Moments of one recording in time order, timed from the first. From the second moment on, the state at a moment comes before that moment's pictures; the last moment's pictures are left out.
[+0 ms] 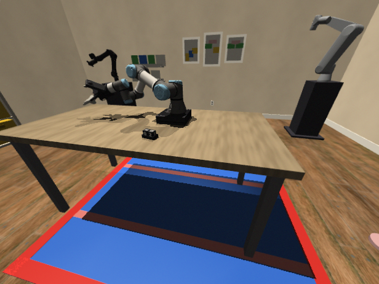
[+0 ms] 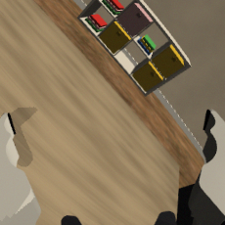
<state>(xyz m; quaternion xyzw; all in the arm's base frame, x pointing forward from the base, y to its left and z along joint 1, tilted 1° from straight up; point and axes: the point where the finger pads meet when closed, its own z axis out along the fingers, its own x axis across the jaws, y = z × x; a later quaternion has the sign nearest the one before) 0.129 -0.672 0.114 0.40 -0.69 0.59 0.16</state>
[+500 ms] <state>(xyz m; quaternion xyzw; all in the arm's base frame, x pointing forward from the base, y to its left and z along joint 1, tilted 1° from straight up) 0.196 -0.656 0.119 0.46 -0.67 0.56 0.14</state>
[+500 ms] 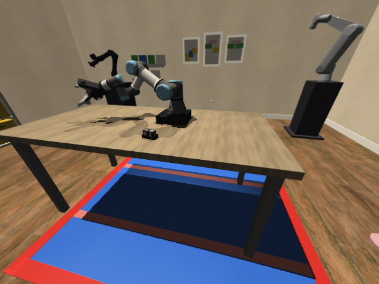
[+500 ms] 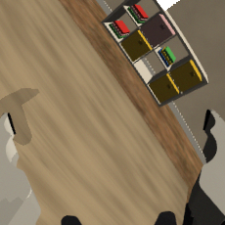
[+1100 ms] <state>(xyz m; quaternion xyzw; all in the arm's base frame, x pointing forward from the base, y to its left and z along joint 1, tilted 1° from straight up) 0.283 -0.617 0.115 0.55 -0.66 0.51 0.11</state>
